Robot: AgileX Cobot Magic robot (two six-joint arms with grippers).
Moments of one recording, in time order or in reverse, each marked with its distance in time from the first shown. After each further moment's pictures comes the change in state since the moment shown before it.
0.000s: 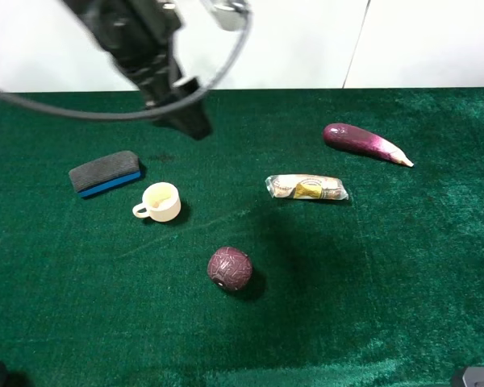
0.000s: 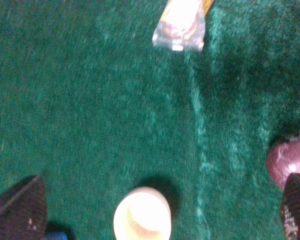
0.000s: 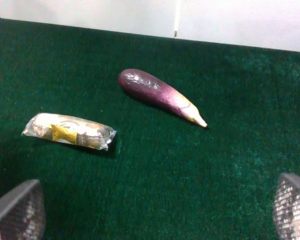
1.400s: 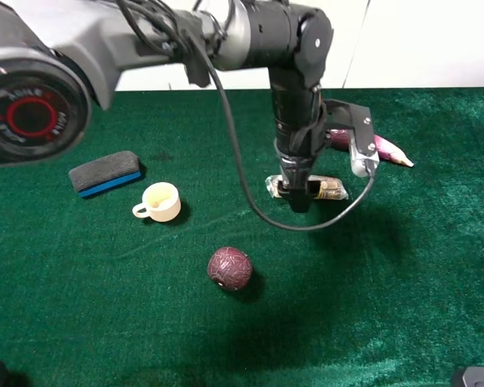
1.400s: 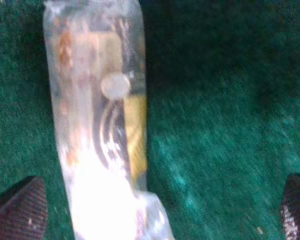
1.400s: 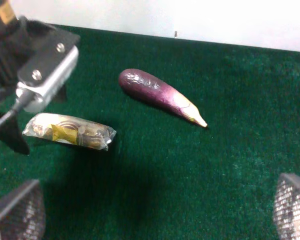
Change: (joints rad) left arm -0.212 0.784 -0.693 0.037 0.151 0.238; right arm 0.000 0.000 0.000 0.001 0.000 0.000
